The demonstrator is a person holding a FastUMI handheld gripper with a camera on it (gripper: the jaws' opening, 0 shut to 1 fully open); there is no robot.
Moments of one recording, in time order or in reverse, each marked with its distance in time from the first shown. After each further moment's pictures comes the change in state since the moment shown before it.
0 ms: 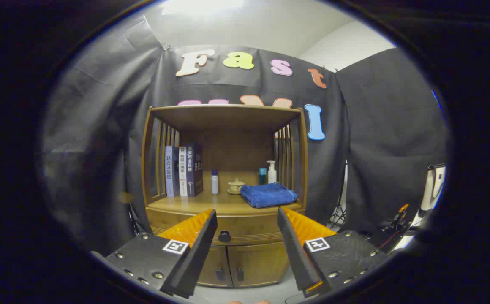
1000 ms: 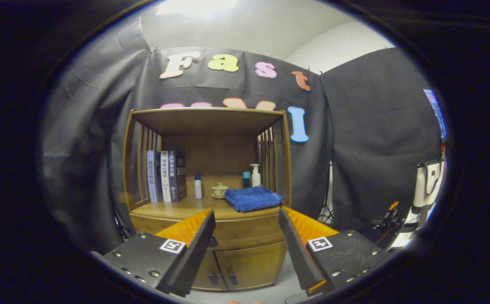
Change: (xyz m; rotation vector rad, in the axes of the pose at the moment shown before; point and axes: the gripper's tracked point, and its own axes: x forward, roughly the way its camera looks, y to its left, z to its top) arm 0.013 -0.021 0.003 0.027 -0.033 -0.125
